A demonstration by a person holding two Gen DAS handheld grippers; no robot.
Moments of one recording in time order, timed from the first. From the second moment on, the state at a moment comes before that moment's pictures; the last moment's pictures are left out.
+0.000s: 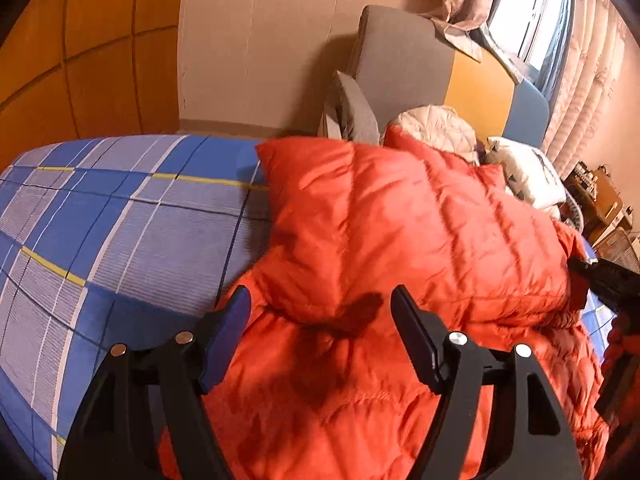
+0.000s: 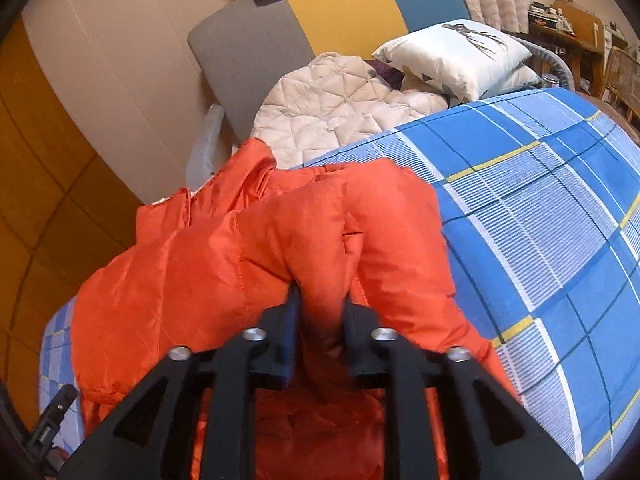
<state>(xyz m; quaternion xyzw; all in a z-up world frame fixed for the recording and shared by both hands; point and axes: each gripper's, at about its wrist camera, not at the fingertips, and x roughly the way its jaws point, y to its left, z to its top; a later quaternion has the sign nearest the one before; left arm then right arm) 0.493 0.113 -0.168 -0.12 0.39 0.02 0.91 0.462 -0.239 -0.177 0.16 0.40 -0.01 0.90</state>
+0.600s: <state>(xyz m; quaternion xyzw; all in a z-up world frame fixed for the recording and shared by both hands) 0.550 0.090 -0.190 -0.11 0.44 0.00 0.89 0.486 -0.191 -0.192 0.07 0.44 0.02 0.90</state>
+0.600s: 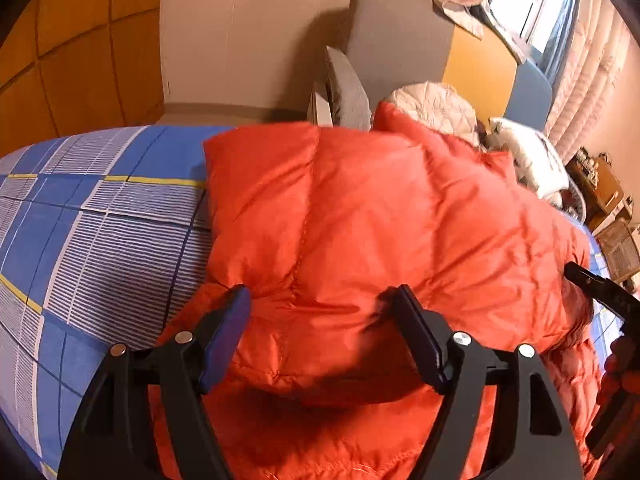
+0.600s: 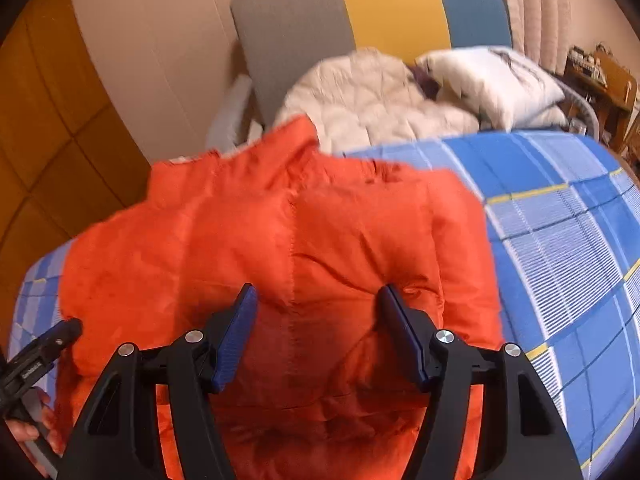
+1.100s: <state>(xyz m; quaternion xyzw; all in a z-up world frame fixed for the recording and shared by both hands) 0.421 0.158 -0.183 -0.14 0.43 -0.01 0.89 0.351 -0.250 -0.176 0.11 0.45 0.03 0.89</state>
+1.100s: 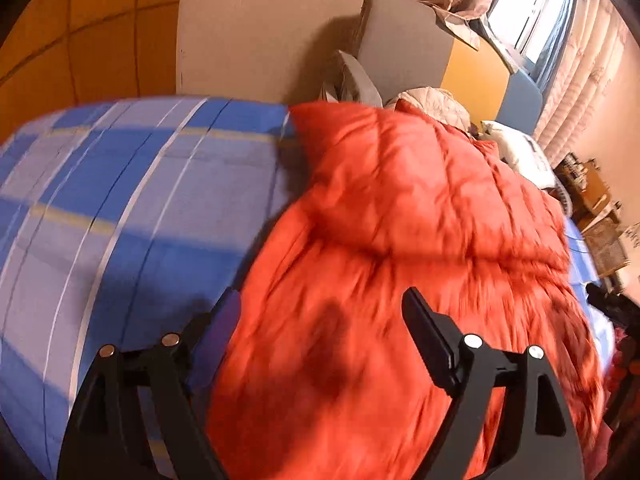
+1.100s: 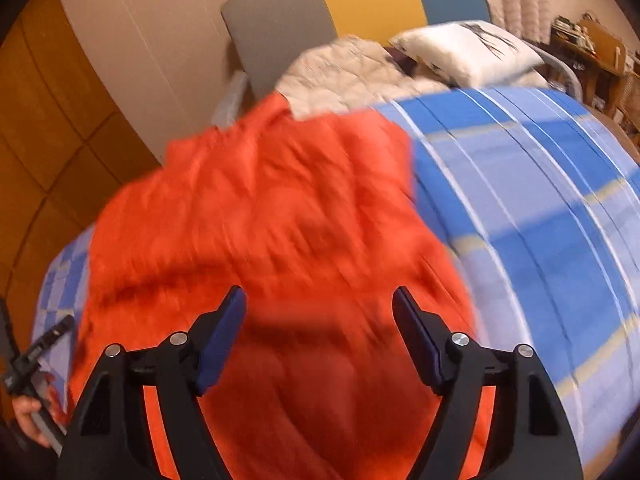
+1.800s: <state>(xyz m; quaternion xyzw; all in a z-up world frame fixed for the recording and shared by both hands) 0.269 0.188 -0.228 -0.25 0.45 -0.07 0.85 0.190 -0.320 -0.220 0.18 0.48 0.03 0.86</state>
